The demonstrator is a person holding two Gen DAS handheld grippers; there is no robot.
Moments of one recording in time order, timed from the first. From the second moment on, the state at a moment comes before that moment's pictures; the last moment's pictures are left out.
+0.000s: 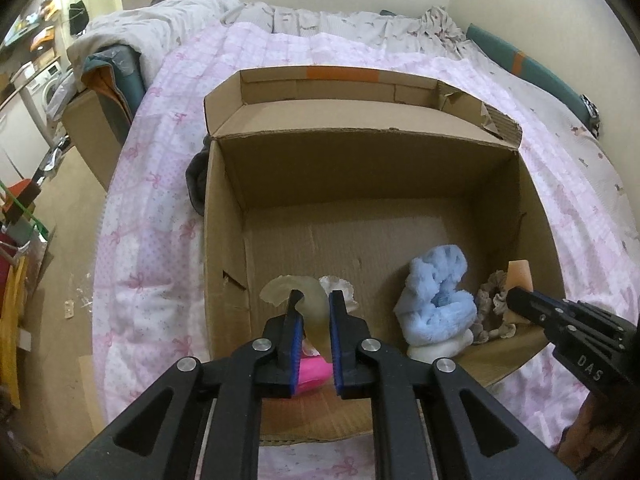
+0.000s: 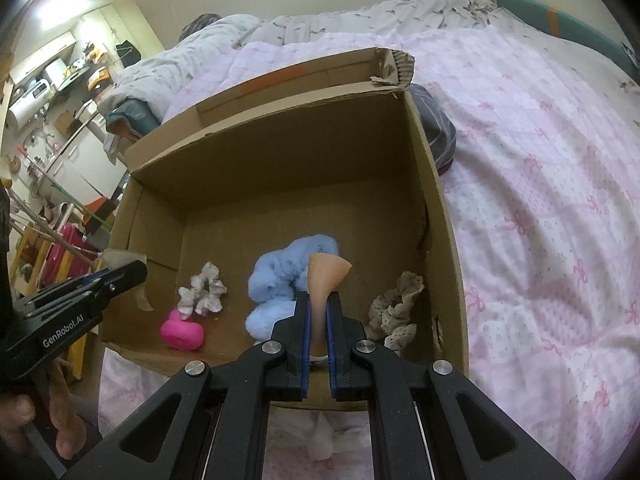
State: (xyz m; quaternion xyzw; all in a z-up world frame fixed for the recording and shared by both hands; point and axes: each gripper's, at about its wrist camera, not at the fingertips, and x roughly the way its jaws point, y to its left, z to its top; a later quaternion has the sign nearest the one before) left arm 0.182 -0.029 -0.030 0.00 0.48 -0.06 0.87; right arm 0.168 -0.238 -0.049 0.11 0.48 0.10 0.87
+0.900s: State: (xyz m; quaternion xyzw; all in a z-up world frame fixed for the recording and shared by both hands) left arm 0.183 -0.031 -0.030 0.01 0.49 -0.04 0.87; right arm 0.167 -0.245 -0.045 0.15 0.46 0.09 0.87
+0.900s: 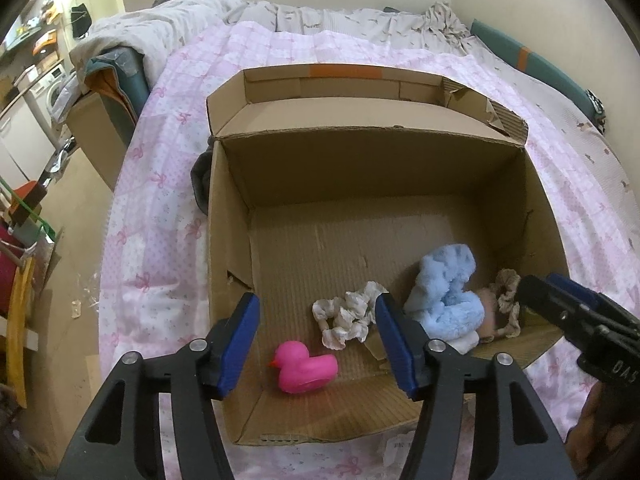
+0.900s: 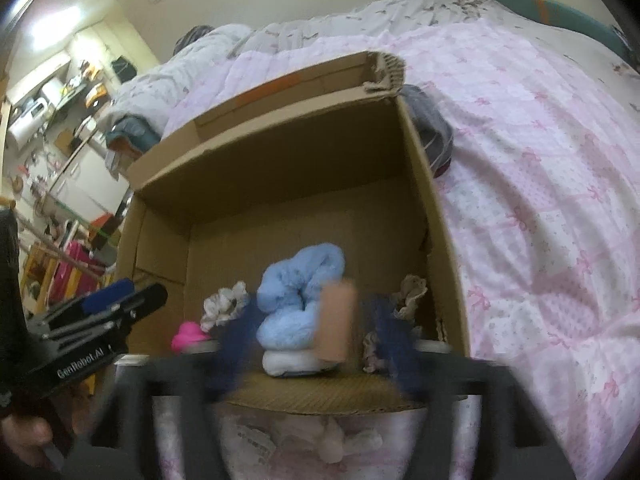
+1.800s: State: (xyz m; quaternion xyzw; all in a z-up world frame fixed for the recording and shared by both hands) left arm 0.154 -0.024 -0.010 0.02 0.46 -0.03 0.89; right arm 0.152 -0.259 -0.036 0.17 0.45 0.08 0.87
